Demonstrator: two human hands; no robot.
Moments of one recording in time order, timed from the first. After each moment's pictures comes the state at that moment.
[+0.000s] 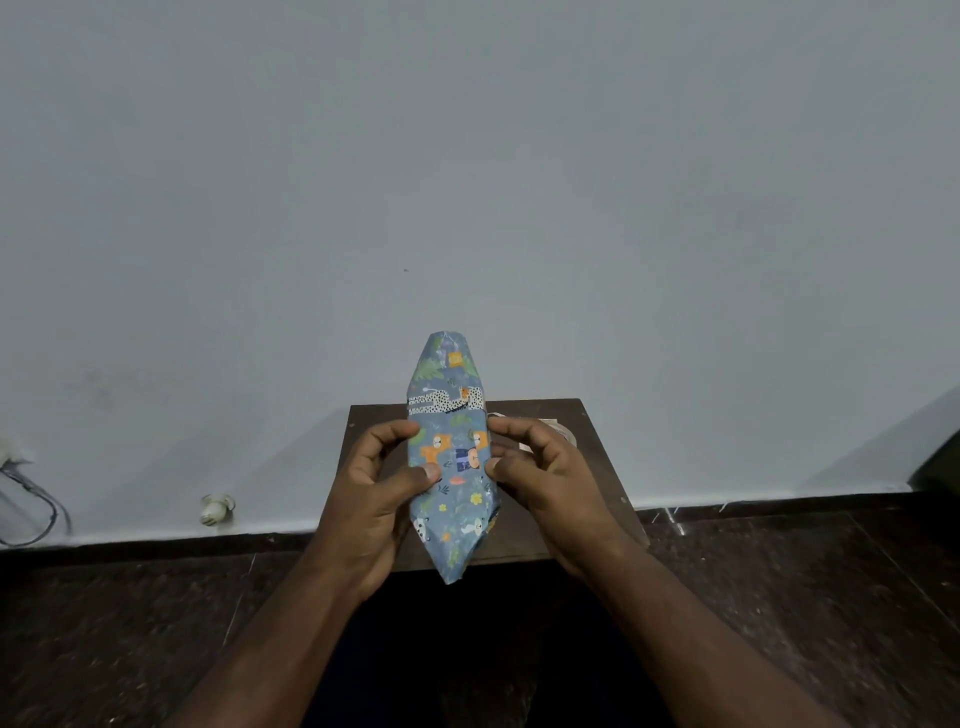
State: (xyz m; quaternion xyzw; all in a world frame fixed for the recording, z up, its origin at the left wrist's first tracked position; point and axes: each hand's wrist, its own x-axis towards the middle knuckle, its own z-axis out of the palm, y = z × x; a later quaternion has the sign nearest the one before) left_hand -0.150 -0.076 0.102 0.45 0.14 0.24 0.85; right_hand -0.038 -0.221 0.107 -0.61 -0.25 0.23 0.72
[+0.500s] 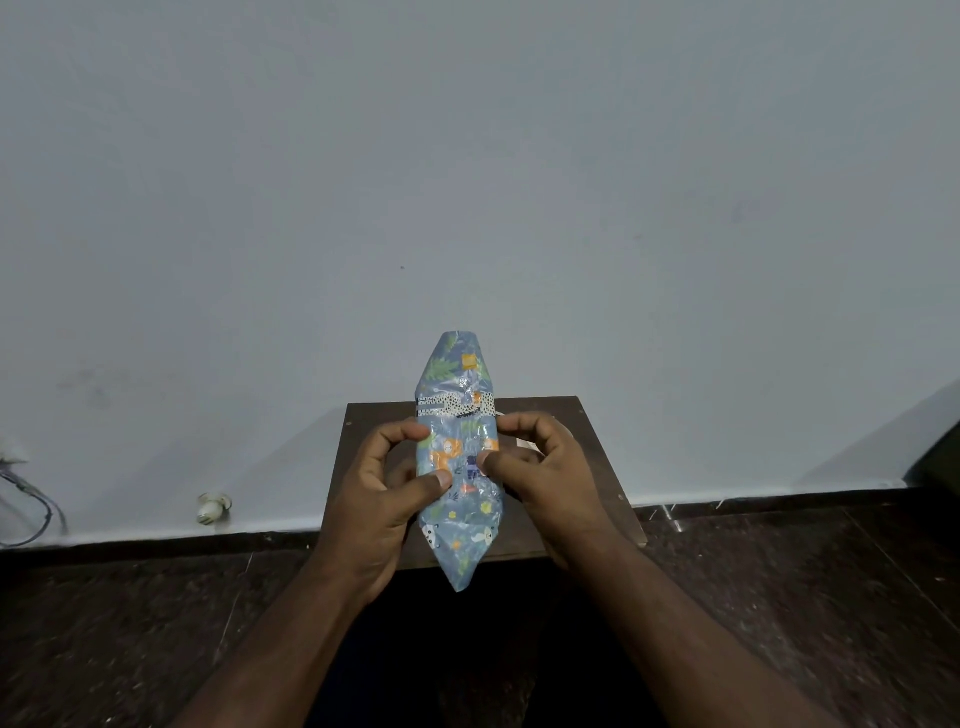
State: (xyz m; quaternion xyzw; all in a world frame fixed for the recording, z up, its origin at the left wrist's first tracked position) left_hand -0.151 -0.086 0.104 0.53 0.13 0.24 0.80; right_hand -0.040 -0.218 0.110 -0.64 -0.22 0.20 0.71
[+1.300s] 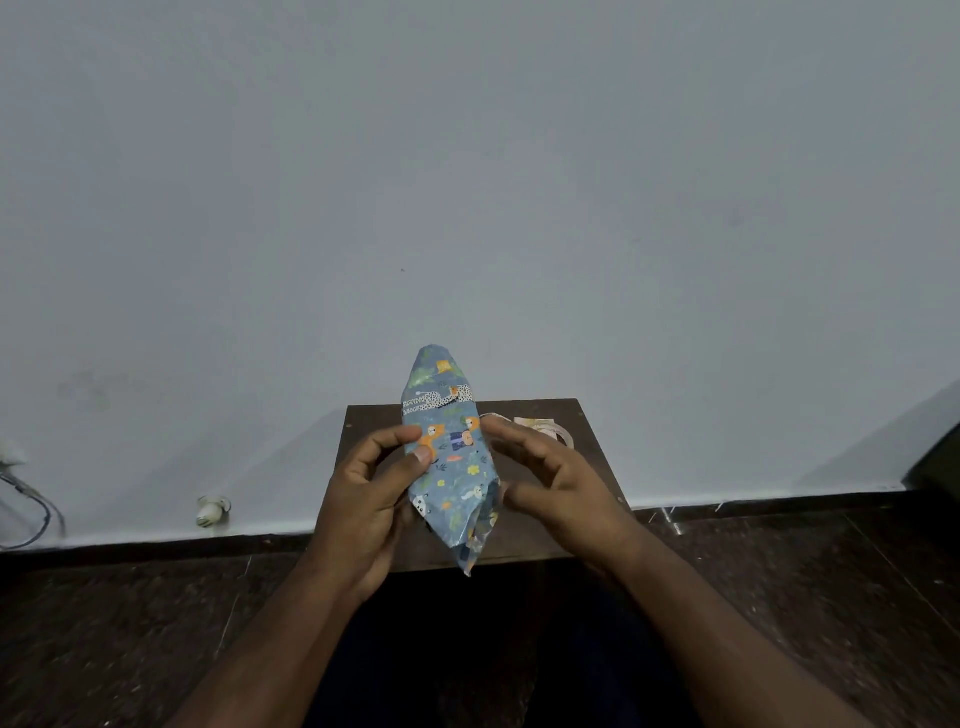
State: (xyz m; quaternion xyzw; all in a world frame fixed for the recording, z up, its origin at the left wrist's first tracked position) left_hand -0.150 -0.079 0.106 0.46 0.19 0.25 0.83; right_hand -0.032 -0.243 0.113 -0.65 -0.38 0.23 0.61
